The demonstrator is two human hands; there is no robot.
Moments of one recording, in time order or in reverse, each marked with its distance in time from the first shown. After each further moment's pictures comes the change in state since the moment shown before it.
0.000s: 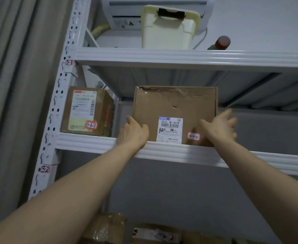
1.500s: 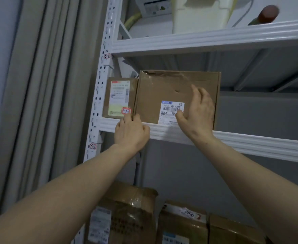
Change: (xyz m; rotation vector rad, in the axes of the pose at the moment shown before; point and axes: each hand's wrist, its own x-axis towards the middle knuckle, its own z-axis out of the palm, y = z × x) left_hand -0.050 -0.063 -0.044 0.397 0.150 0.065; right_hand -0.080 -0.045 0.061 0.046 -0.020 -0.685
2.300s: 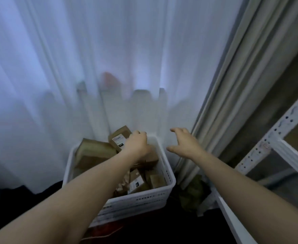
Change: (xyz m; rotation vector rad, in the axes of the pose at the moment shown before) left_hand -0.483 -0.321 -0.164 0.447 -0.515 -1.114; right_hand -0.456 -0.335 0.091 0.542 -1.564 -0.553
